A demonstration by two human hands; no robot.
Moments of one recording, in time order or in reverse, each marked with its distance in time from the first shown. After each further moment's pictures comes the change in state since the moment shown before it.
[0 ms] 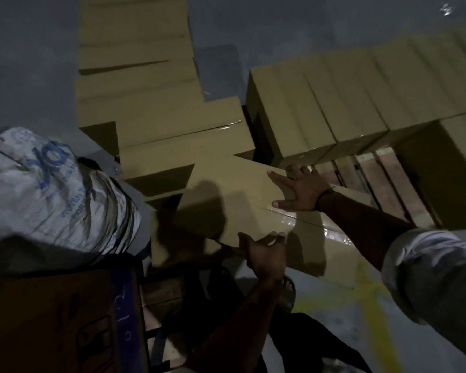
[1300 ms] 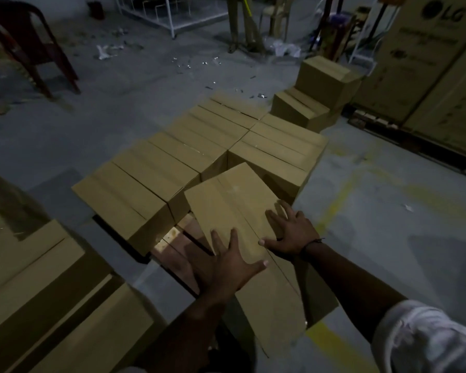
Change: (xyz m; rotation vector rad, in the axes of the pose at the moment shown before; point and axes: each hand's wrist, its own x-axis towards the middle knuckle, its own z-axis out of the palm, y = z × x) left_hand -0.285 -0.001 0.257 1.018 -0.437 1.056; right_hand -0.464 0.258 0.114 0.460 0.321 0.770
